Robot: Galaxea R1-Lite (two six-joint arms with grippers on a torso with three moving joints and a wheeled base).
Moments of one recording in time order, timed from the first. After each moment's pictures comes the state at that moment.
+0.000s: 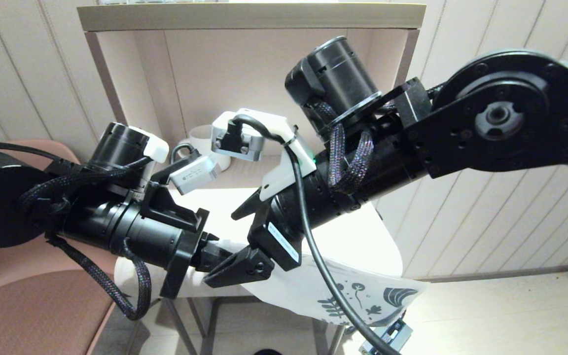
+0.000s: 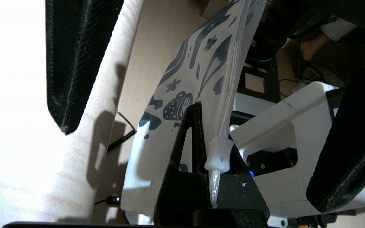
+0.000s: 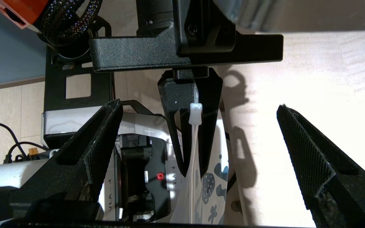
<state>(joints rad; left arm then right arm) -0.50 1.65 -1.12 0.24 -0.97 0.40 0.87 1.93 -1.93 0.63 0.48 -0.34</state>
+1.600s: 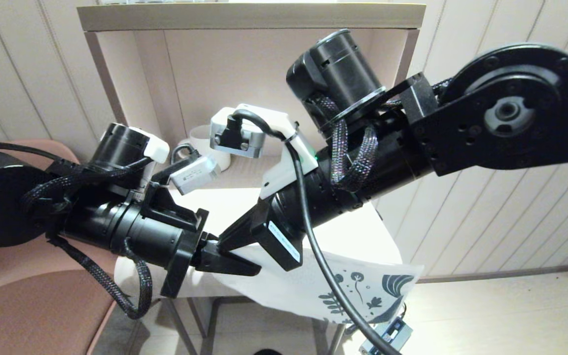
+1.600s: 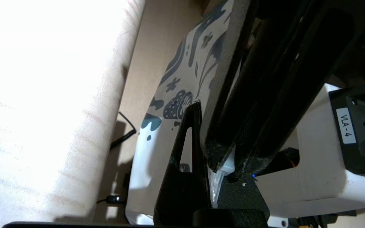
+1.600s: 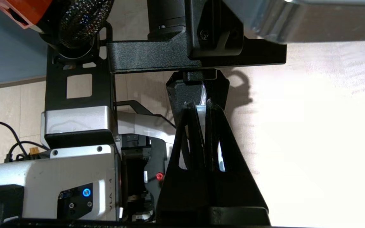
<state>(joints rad) -0.50 1.65 -1.12 0.23 -0.97 0.40 0.87 1.93 -1.94 0.63 0.48 -0.34</state>
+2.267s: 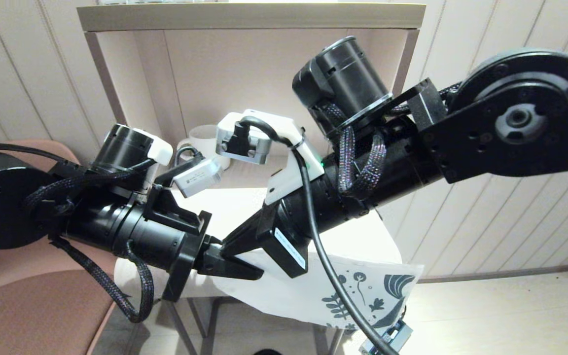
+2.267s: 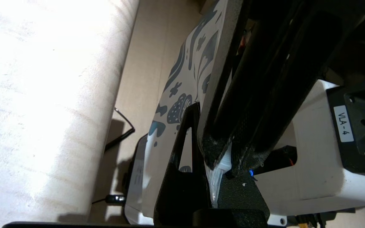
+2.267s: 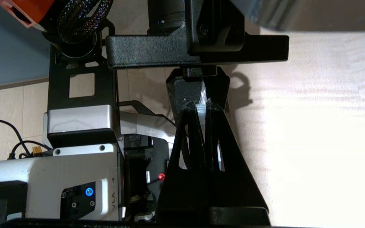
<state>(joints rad) -0.50 1.65 -1.12 0.24 -0.97 0.40 0.86 1.90 -1.88 0.62 0.48 -0.35</state>
